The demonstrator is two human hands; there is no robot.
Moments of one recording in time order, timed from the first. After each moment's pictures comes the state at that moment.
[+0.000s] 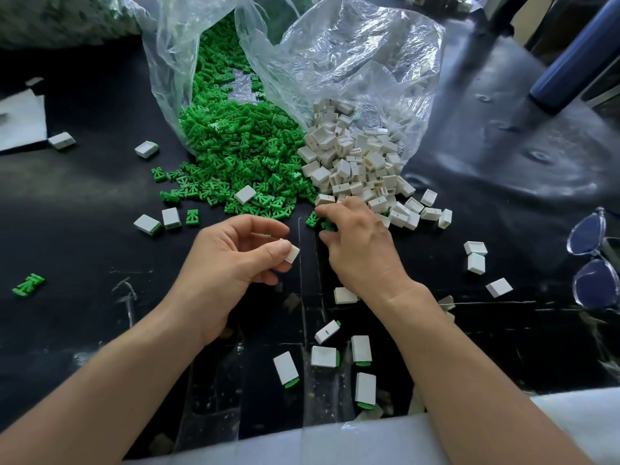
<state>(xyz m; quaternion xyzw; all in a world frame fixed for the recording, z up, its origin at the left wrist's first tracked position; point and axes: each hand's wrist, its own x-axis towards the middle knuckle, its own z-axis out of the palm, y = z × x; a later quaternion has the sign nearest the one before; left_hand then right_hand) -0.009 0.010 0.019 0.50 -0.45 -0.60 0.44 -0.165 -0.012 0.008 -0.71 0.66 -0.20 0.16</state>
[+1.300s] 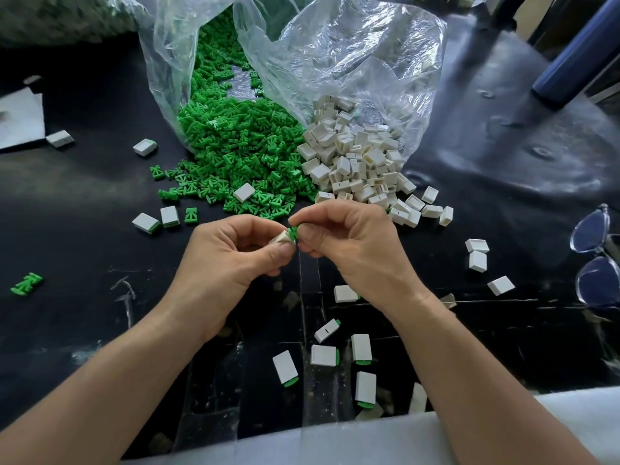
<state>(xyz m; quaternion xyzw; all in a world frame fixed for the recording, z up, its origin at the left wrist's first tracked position) -0.010 0.010 0.019 0.49 -0.49 -0.57 0.45 -0.161 0.004 0.027 -0.62 0.47 -0.43 0.46</state>
